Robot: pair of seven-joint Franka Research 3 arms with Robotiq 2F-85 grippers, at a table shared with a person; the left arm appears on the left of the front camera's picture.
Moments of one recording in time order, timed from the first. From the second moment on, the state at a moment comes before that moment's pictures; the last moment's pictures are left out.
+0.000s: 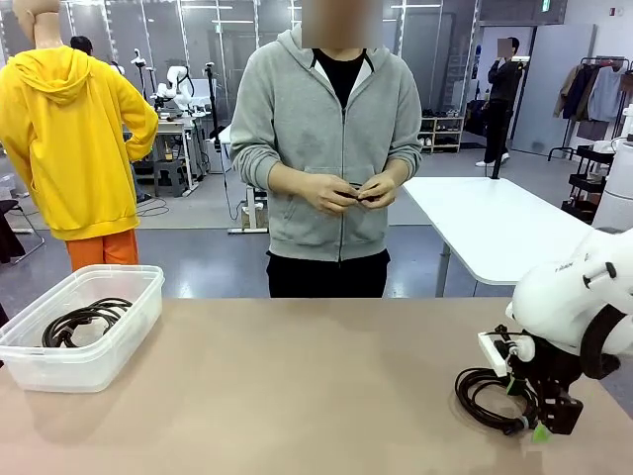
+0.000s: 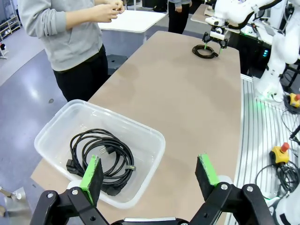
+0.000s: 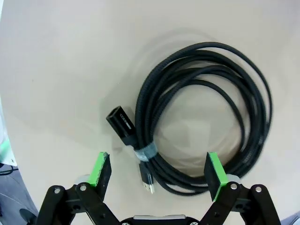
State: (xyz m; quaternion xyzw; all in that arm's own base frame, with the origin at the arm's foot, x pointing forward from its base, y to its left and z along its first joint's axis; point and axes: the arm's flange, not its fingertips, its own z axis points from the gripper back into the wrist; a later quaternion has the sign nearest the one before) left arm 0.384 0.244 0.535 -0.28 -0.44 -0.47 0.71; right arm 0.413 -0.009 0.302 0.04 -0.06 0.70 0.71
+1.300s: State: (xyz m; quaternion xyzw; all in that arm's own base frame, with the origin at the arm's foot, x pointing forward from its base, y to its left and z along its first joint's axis) left arm 0.384 0.244 0.535 -0.28 -0.44 -0.47 0.71; right arm 0.413 0.010 0.336 0.02 -0.07 0.73 0.68
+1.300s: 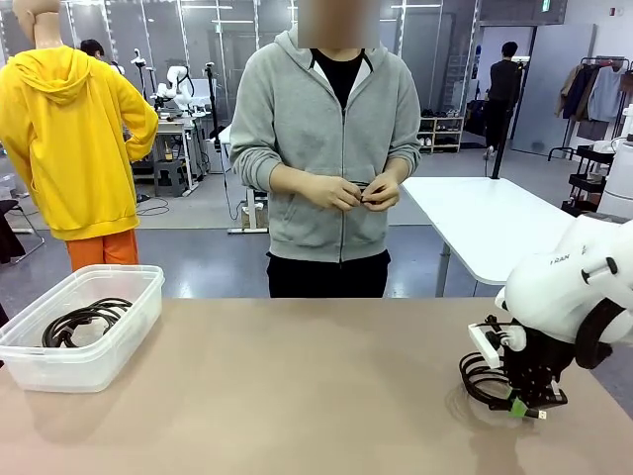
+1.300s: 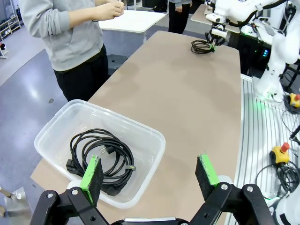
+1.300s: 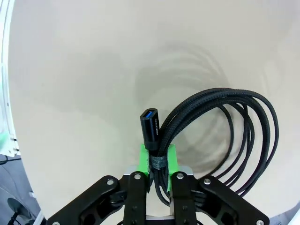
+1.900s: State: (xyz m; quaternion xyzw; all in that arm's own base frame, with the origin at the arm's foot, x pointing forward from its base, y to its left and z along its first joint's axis) left arm 0.384 0.243 0.535 -0.28 -0.44 -0.47 0.71; right arm 0.403 0.090 0.446 0.03 -0.09 0.70 0.71
